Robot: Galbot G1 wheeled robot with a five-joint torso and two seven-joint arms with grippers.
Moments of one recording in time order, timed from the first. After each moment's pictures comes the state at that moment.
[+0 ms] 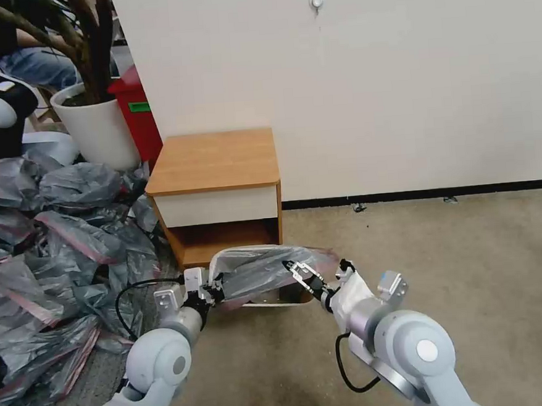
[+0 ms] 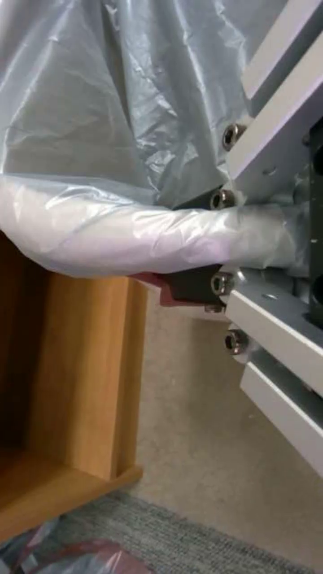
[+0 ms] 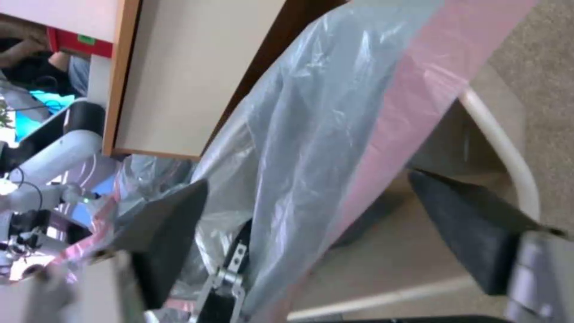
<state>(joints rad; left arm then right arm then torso) 1.34 -1.17 -0.34 -2.04 -0.74 0.54 -0.33 -1.32 1.43 0.24 2.22 1.45 -0.48 0.82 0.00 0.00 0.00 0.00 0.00</state>
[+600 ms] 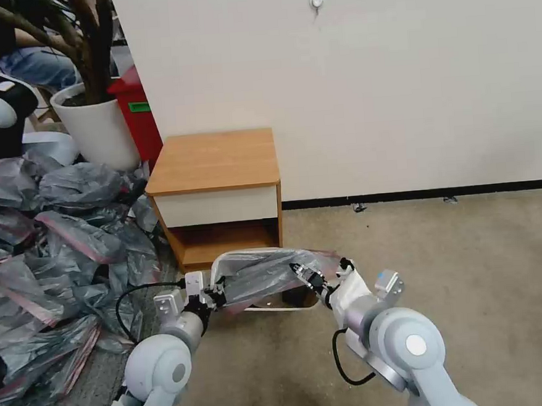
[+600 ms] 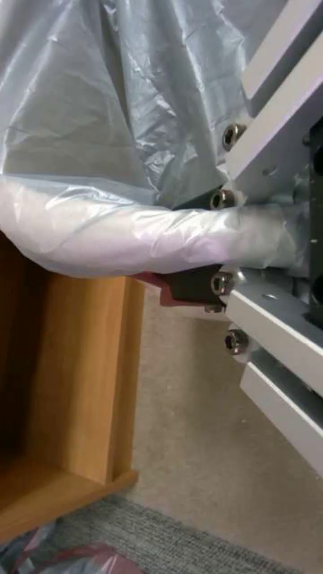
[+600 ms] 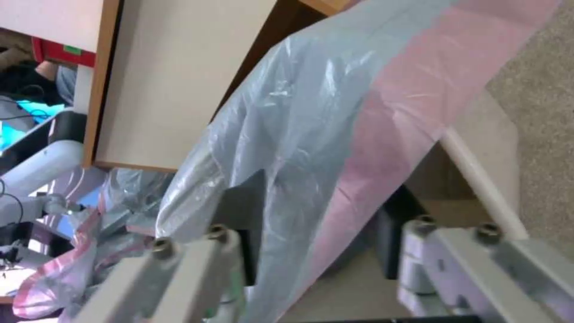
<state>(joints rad) 1.37 -1.17 -0.35 -2.08 -0.74 0.55 -0.33 -1.33 1.44 0.24 2.19 1.37 -0.47 0.77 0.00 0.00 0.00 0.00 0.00</state>
